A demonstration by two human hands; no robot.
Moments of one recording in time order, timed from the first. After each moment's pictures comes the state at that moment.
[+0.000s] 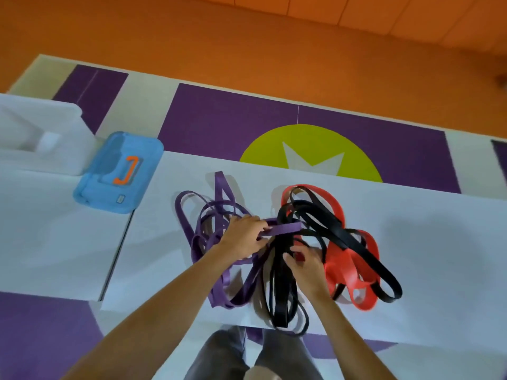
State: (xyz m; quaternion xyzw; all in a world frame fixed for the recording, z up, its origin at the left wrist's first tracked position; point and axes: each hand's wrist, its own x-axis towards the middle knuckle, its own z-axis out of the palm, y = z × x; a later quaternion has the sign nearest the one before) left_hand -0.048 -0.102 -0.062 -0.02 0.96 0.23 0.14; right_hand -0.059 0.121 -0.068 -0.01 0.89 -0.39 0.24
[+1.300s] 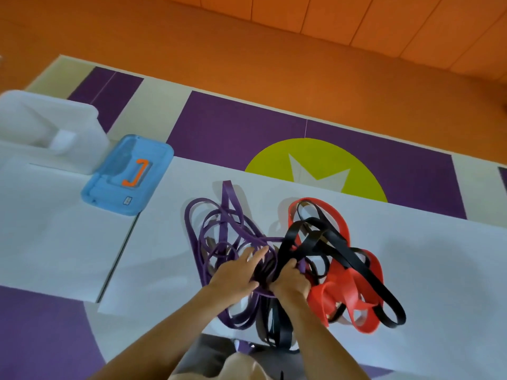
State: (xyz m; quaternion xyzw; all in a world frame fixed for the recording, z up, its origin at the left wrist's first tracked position) left_hand 0.019 -0.086 -0.054 -0.08 0.93 0.27 0.24; right_hand -0.061 0.060 -0.085 -0.03 0.94 0.03 0.34
